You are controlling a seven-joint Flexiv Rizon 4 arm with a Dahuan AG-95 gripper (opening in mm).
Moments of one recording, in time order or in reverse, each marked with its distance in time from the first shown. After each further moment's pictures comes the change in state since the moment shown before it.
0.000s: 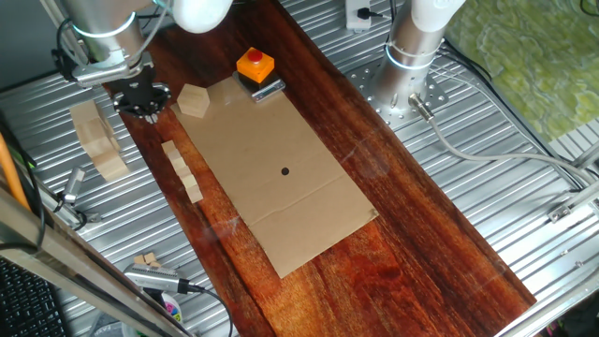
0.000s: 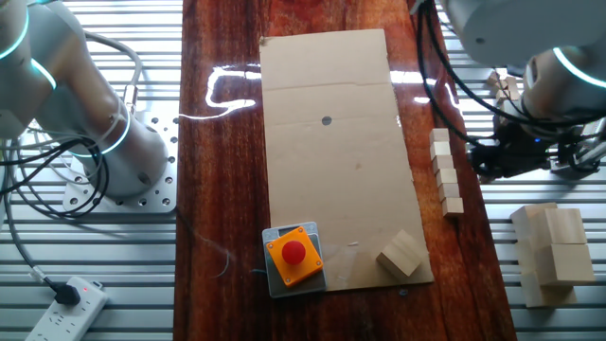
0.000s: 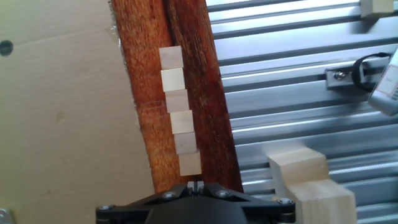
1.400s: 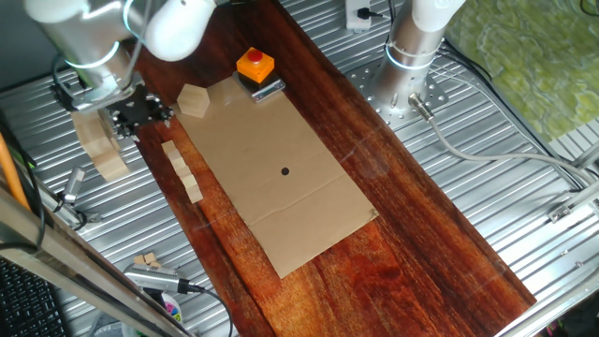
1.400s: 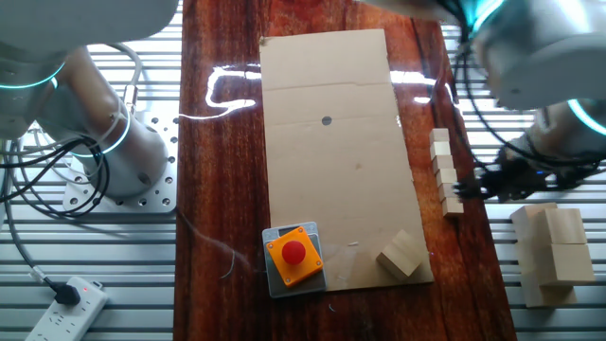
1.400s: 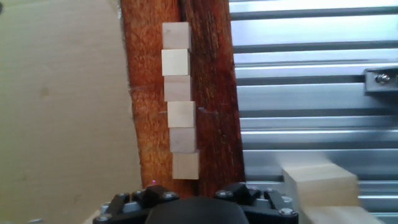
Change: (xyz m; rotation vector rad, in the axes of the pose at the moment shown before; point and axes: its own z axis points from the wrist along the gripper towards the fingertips) arm 0.011 -0.004 0.076 -0.085 -0.010 -0.080
